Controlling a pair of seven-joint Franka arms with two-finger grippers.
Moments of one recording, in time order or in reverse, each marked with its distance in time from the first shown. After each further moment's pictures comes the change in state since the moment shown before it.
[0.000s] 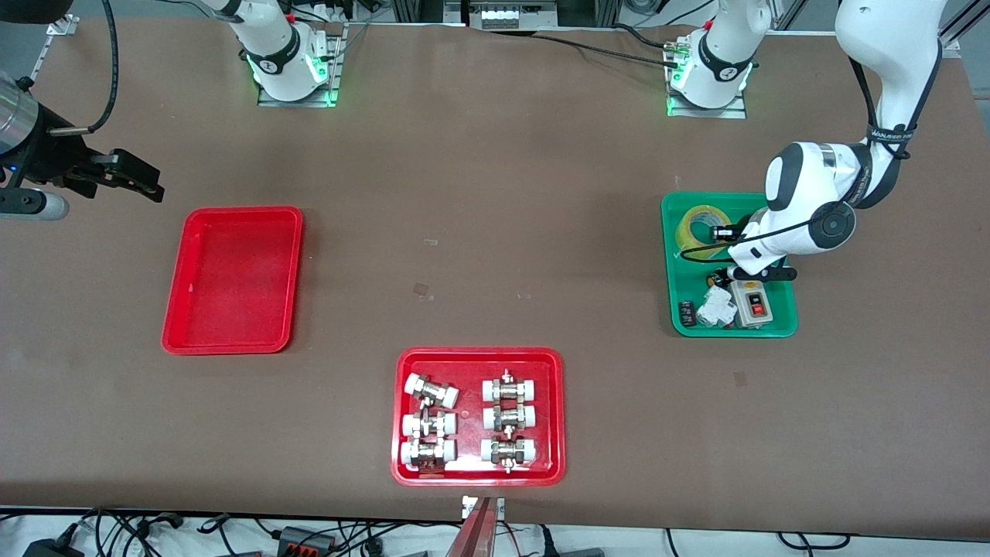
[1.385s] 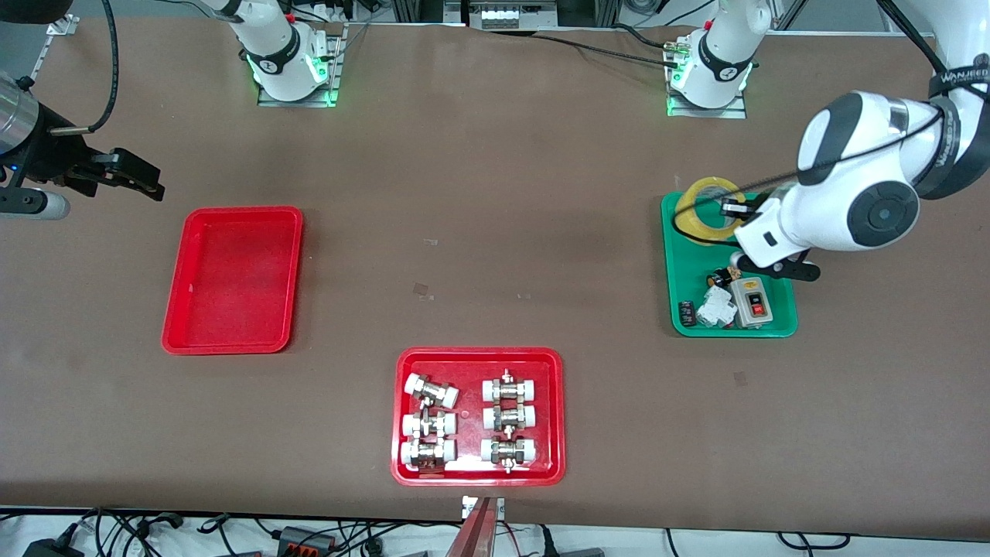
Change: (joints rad) left arm -0.030 -0.078 -0.176 0.563 -0.002 -0.723 -0.009; right arm 0.000 0.001 0.000 0.000 0.000 -0.008 0.000
